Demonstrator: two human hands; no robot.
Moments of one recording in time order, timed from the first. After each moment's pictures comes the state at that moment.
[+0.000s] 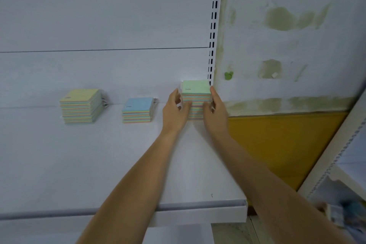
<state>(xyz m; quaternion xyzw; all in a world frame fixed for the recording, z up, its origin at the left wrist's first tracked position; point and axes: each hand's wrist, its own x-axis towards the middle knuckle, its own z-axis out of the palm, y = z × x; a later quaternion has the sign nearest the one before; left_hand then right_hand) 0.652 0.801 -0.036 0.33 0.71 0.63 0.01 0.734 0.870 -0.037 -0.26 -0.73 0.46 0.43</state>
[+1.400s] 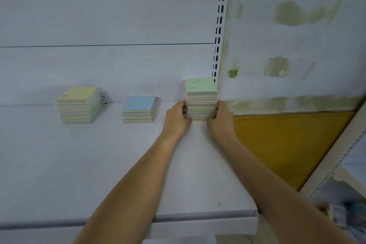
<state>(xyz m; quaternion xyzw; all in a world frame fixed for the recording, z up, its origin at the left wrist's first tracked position) 0.640 0.797 -0.046 0.39 0.79 0.48 0.03 0.735 0.873 -0.040 -0.34 -0.79 0.40 0.32</state>
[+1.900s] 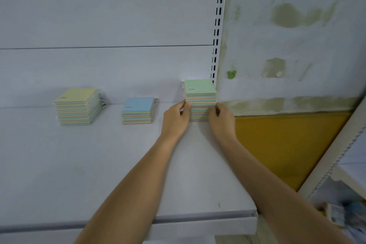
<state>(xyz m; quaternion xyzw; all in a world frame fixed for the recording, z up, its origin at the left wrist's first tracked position) 0.647 0.793 -0.042 0.38 0.78 0.50 -0.01 0.737 0.874 -0.038 -0.35 -0.77 0.38 0.37</state>
